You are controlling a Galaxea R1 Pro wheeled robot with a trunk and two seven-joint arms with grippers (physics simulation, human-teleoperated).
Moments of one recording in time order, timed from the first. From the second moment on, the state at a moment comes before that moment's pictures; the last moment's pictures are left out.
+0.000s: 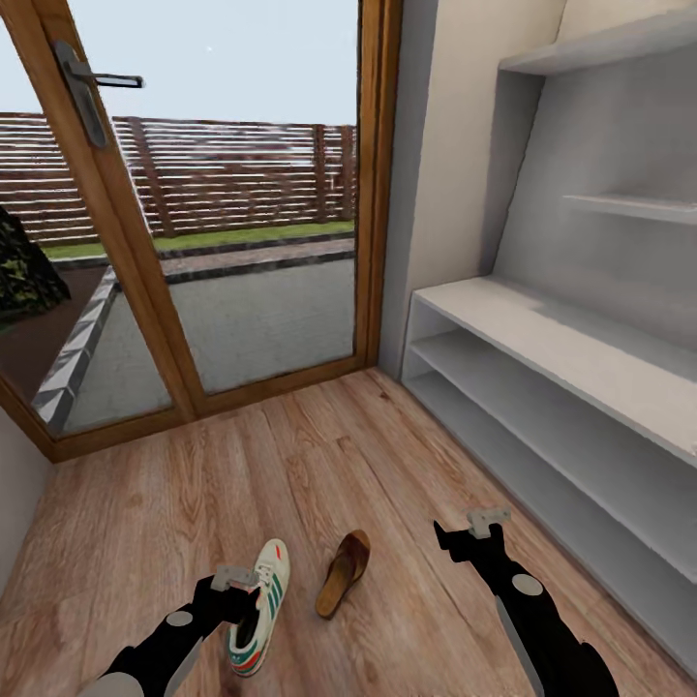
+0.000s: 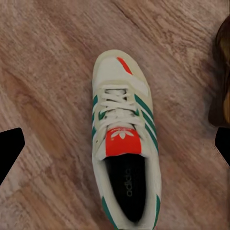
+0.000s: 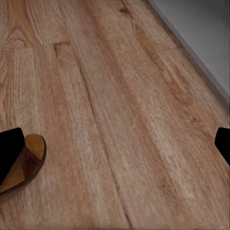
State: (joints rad) left arm -0.55 0.05 0.03 -0.29 -0.21 -0.10 -0.14; right arm -0.34 -0.04 0.00 -1.03 0.08 0.13 0.12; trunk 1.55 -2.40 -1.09
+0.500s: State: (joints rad) left arm -0.55 0.05 0.03 -0.29 -0.21 -0.10 -0.14; right arm -0.34 -0.04 0.00 -1.03 0.08 0.13 0.12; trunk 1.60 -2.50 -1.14
